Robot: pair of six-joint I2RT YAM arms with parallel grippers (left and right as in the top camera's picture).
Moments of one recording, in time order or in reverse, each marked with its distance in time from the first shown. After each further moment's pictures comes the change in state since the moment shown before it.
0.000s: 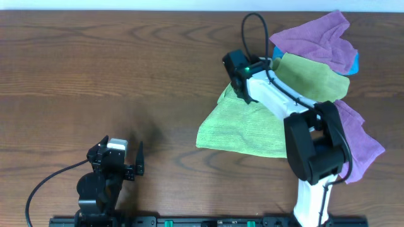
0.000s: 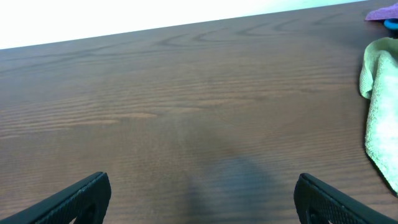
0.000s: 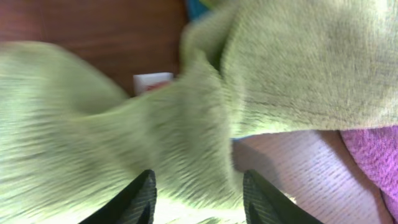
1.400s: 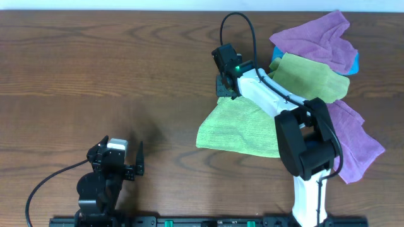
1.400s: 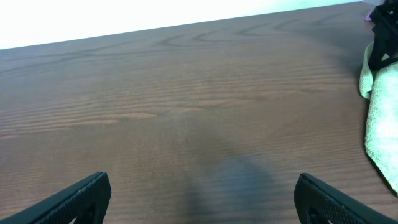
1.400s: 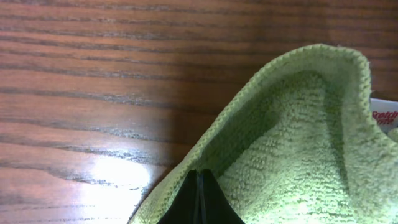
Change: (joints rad) left arm 0.000 0.000 0.000 0.000 0.000 0.000; right arm 0.033 0.071 0.066 0.153 -0.399 -0.203
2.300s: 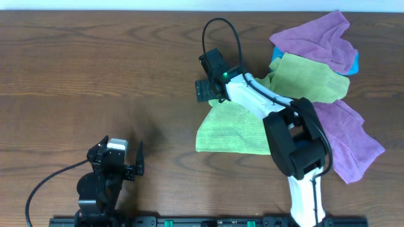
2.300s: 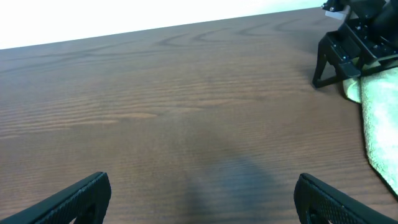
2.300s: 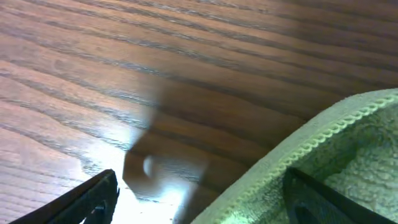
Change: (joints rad) left arm 0.000 0.000 0.000 0.000 0.000 0.000; right arm 0.073 0.043 0.001 0.114 -0.132 -0.069
